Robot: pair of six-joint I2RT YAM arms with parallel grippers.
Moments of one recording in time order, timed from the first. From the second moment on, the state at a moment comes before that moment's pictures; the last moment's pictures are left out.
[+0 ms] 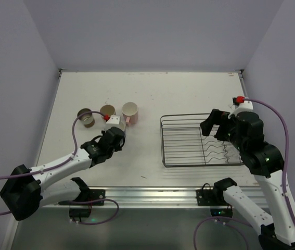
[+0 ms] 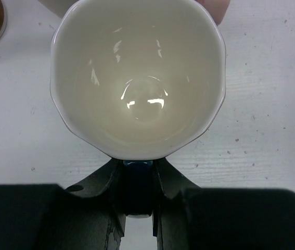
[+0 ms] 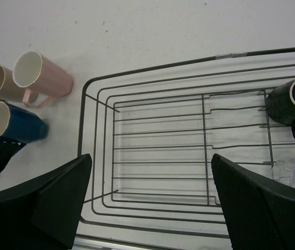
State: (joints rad) left arm -0.76 1.10 0.58 -0.31 -0.52 -0.51; right arm 0.34 0.73 1.12 -0.91 0.12 0.43
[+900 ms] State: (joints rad) left arm -0.68 1.14 0.51 -0.17 -0.47 -0.54; right arm 0.25 0.97 1.16 -1.09 0.39 0.51
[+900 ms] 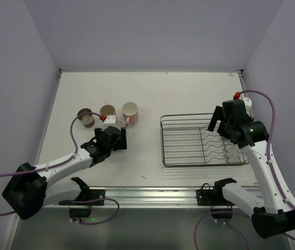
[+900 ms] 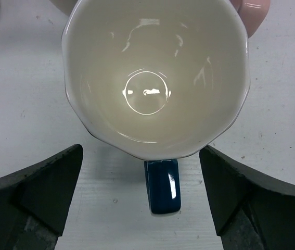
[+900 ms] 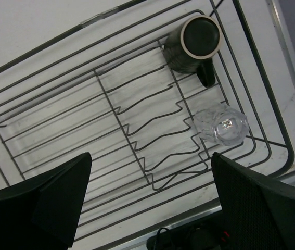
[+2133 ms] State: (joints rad) left arm -0.68 0.76 0.33 0.00 -0.30 -0.57; right arm -0.20 1.45 1.24 -0.86 0.14 0.06
